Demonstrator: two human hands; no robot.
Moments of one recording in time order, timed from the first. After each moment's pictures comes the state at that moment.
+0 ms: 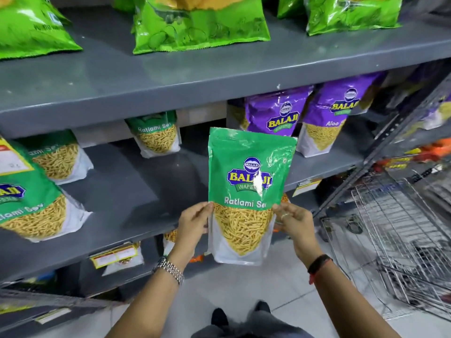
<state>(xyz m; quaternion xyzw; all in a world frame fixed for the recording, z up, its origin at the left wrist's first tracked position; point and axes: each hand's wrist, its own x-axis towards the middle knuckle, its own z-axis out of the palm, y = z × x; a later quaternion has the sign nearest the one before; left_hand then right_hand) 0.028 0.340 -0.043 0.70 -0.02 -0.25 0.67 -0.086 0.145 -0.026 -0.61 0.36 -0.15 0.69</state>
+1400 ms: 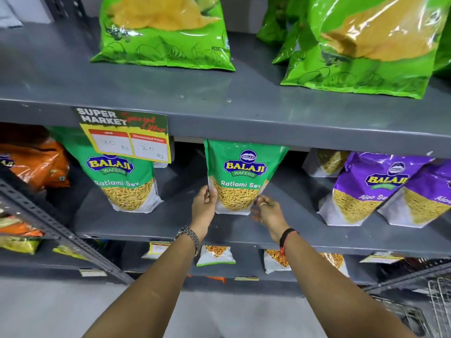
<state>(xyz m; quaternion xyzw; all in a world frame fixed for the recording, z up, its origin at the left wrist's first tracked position) 0.147 0.422 -0.062 0.73 0.10 -0.07 0.67 0.119 0.259 -0.047 -0.70 0.27 0.06 0.66</state>
